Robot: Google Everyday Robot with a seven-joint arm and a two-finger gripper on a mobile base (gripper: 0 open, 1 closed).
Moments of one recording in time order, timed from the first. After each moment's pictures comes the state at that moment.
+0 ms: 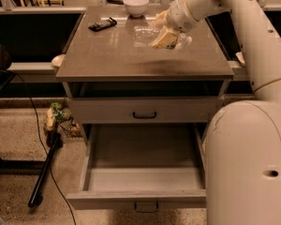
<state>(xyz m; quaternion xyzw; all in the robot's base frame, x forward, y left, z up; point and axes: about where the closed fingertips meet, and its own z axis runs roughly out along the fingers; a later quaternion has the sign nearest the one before) 0.752 -0.064 0.905 -0.71 0.57 0.12 0.39</state>
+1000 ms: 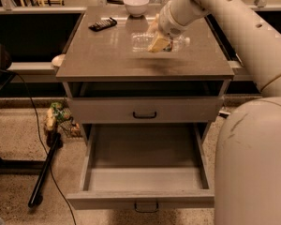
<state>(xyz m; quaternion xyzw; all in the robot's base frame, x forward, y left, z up) 0.770 -0.055 0.880 -0.70 0.63 0.02 0.35</state>
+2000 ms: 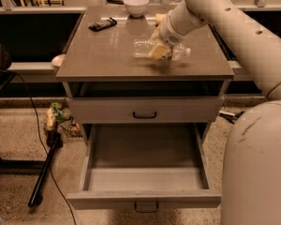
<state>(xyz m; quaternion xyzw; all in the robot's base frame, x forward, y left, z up) 0.768 -0.061 0.854 -0.65 0.68 0.02 0.34</state>
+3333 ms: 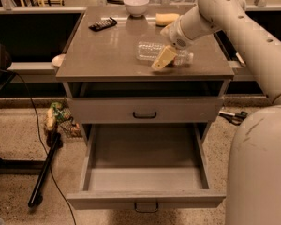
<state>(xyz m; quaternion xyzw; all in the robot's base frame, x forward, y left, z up) 0.771 -0.081 0.841 -0.60 0.71 0.08 0.36</state>
